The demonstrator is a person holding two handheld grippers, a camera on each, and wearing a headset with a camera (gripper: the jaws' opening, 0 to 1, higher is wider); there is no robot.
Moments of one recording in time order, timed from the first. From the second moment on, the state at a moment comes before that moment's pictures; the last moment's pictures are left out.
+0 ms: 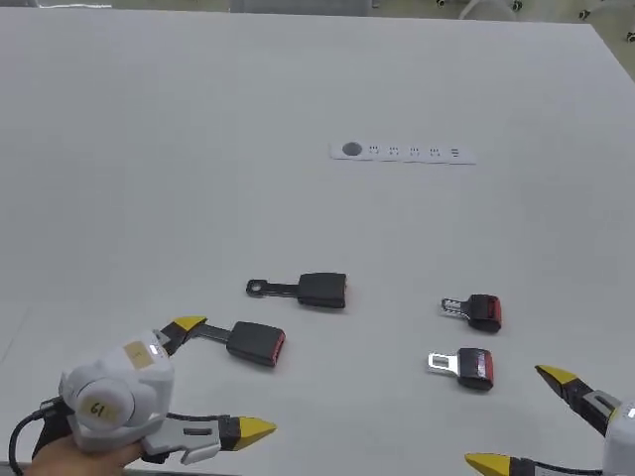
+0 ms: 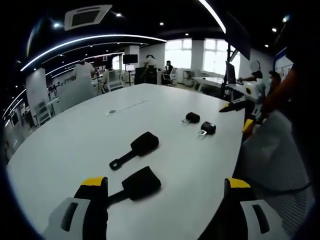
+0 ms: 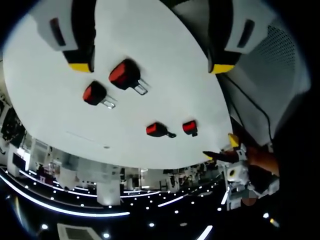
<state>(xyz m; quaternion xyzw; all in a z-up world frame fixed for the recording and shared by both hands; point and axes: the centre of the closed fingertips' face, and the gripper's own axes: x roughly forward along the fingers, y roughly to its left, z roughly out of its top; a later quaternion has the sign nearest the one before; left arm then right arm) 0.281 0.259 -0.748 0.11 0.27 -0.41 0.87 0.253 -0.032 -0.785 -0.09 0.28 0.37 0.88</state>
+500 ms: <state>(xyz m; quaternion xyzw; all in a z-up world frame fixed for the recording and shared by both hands) 0.295 0.258 -0.763 0.13 0.29 -0.43 0.85 0.275 -0.028 -0.798 -0.11 0.30 0.41 0.86</state>
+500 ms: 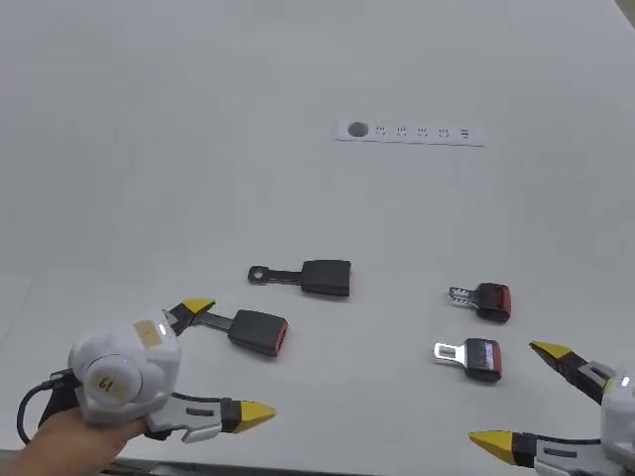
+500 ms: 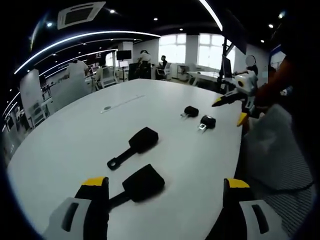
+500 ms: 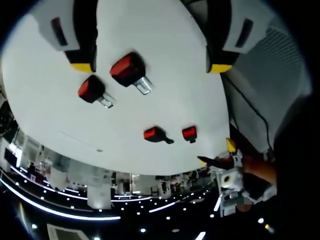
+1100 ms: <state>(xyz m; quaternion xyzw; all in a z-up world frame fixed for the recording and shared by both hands) 0.317 0.258 -0.802 0.18 0.33 -0.48 0.80 0.300 -0.029 -0.818 -0.15 0.33 0.46 0.81</state>
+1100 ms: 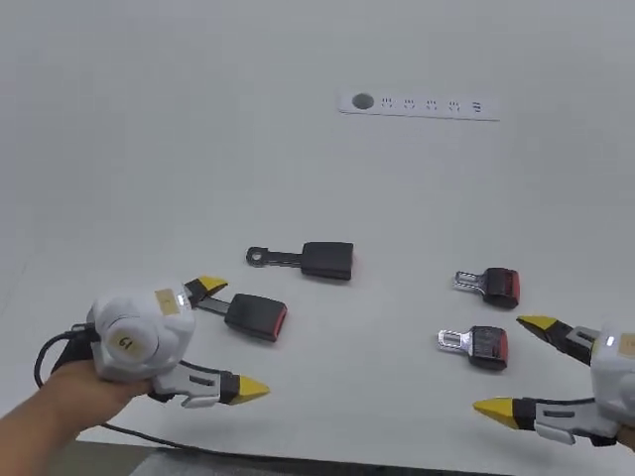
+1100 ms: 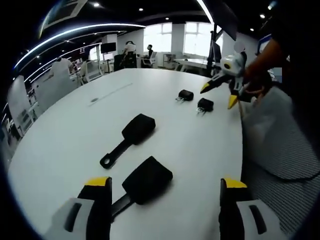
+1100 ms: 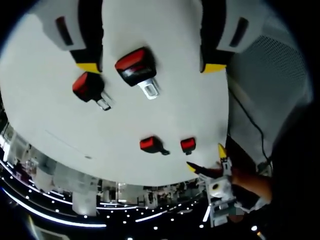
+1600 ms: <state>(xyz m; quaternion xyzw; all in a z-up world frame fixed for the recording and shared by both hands) 0.344 0.265 -0.834 0.23 0.35 -0.52 0.75 0.311 -0.034 -0.836 -0.16 0.37 0.50 0.77</state>
